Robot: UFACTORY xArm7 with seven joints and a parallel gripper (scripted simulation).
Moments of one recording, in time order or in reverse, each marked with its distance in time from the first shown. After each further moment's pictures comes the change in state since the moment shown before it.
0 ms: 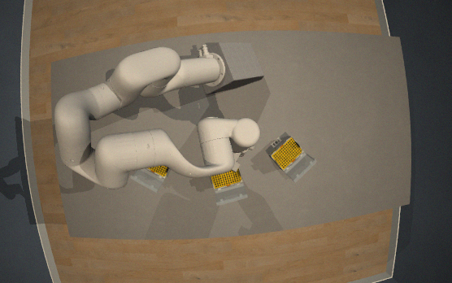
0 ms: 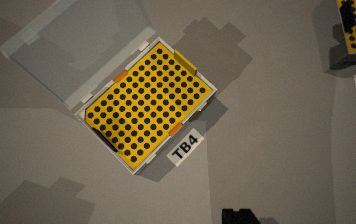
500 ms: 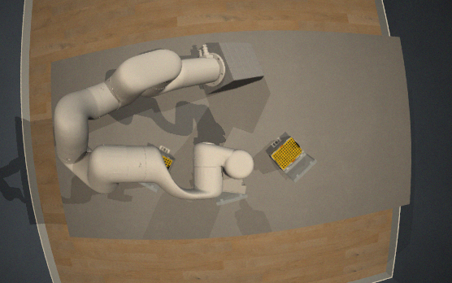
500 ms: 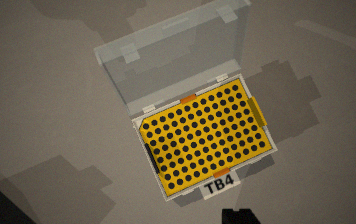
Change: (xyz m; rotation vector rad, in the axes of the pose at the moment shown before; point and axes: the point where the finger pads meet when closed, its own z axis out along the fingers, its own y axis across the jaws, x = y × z) arm 0.051 -0.037 0.008 0.058 -0.083 -0.381
